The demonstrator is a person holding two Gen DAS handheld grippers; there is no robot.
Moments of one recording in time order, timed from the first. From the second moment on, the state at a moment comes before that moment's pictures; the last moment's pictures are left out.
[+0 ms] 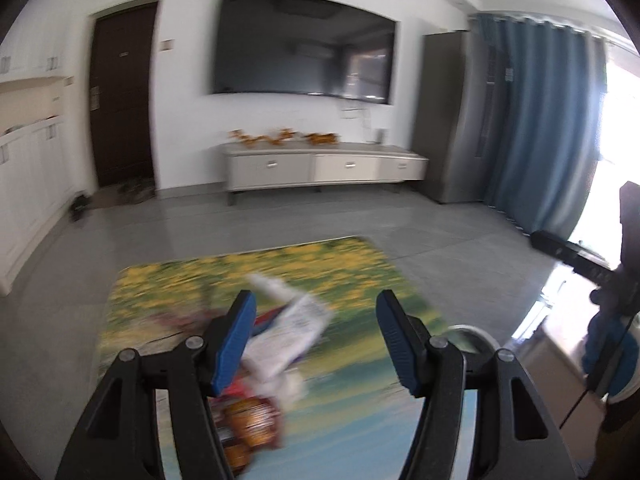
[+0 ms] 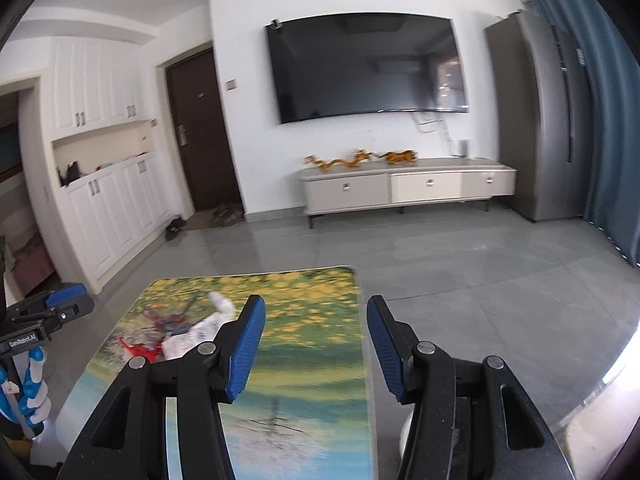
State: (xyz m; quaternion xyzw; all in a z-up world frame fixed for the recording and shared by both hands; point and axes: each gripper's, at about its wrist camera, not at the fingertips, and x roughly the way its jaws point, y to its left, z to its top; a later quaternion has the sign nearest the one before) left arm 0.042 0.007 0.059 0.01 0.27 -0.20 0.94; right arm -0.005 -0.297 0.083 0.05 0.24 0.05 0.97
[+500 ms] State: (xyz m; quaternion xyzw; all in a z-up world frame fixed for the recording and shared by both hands) left arm 0.086 0.092 -0.029 -0.10 0.40 -0.12 0.91; right arm 0.080 -0.194 0.013 0.06 0.34 0.19 0.92
